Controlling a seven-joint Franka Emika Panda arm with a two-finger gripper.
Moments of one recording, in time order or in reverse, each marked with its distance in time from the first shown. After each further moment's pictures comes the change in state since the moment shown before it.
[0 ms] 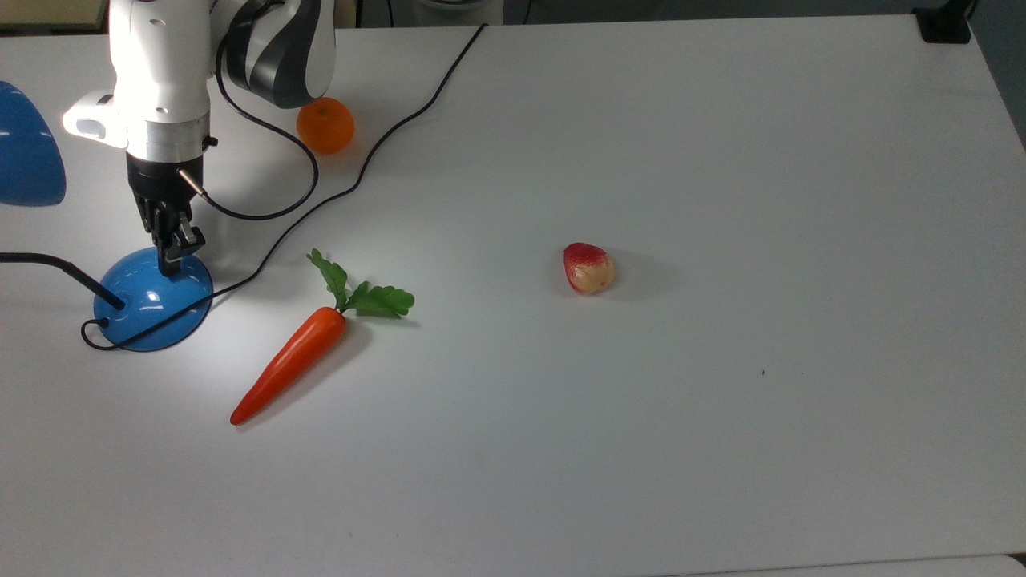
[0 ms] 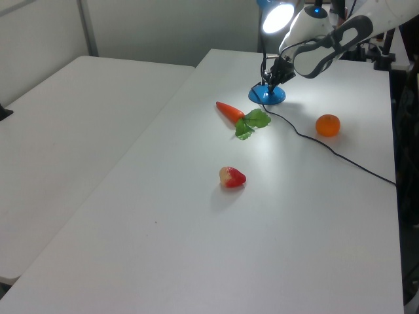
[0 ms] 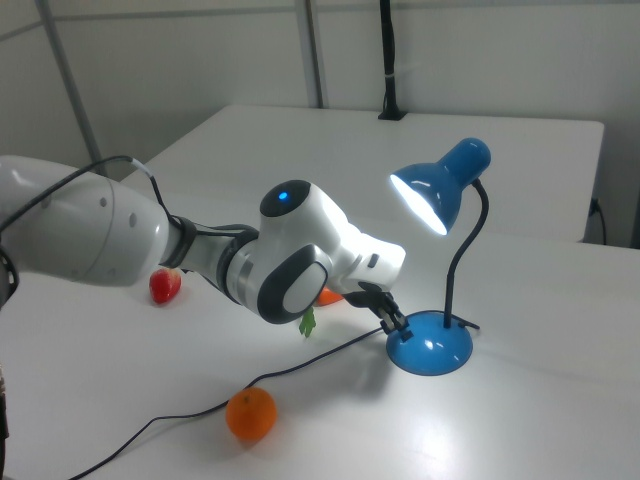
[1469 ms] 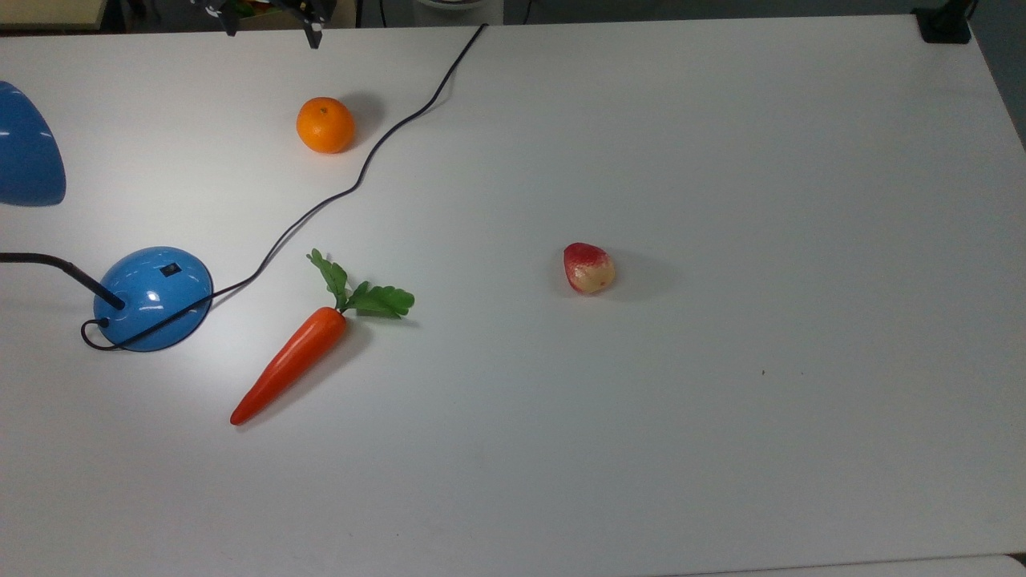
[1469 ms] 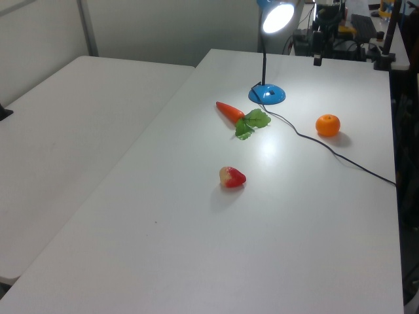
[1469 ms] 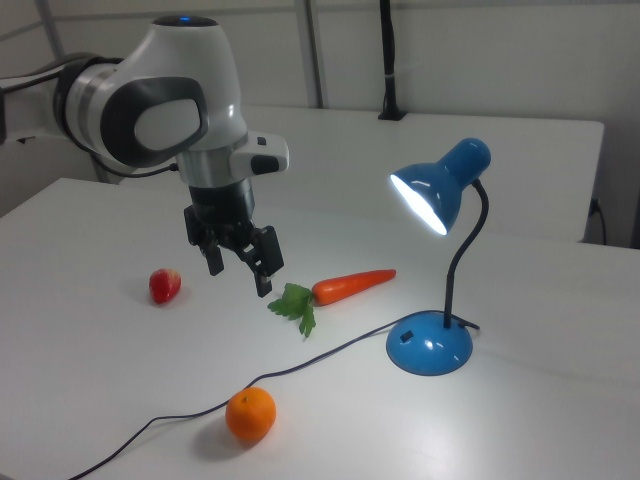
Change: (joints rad) arm 0.120 -0.541 0.006 -0.040 0.000 -1.011 -0.612
